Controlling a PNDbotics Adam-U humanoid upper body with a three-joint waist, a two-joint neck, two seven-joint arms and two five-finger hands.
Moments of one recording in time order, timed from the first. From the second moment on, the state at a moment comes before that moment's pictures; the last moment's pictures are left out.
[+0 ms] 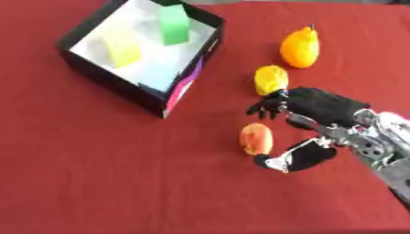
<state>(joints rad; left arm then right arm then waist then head) -0.24 0.54 0.17 -1.88 0.26 0.13 0.59 -0.28 -0.85 0.28 -1.98 0.64 -0.06 0.39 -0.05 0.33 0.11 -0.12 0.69</state>
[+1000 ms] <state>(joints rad) -0.23 0.53 0.17 -1.88 0.26 0.13 0.59 -0.28 -0.83 0.30 -1.91 0.76 -0.04 0.31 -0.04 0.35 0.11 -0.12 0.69</state>
